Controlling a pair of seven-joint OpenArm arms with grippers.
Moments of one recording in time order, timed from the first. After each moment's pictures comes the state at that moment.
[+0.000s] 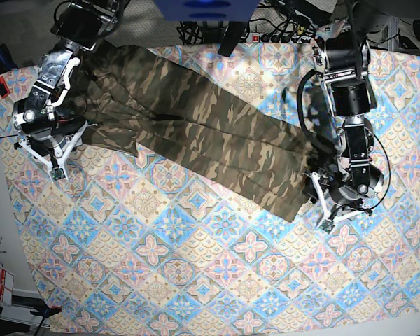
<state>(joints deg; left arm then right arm) -17.4 -9.9 -15.9 66.0 20.8 -42.6 34.6 -4.0 1.9 30.7 103.7 -7.3 42.5 -62.4</state>
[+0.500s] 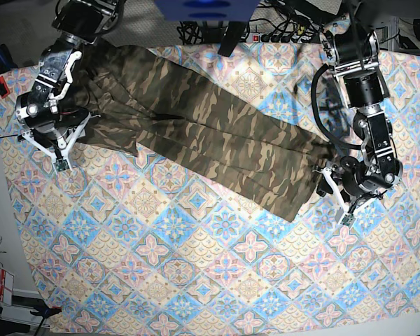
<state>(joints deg) -13.8 -13.8 -18.9 70.5 -3.4 -42.6 48.8 -6.7 1.8 30.4 103.7 -7.4 42.5 -62.6</state>
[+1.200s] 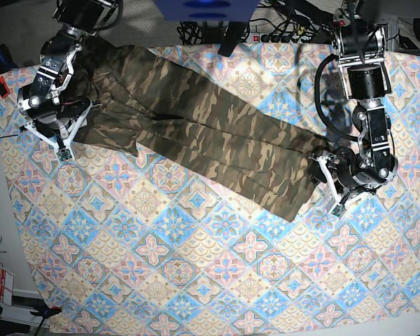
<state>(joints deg) -11.5 -15.6 -14.4 70.4 -3.4 -42.7 47.0 -9.8 1.9 30.2 103.7 -7.1 42.5 -62.0</state>
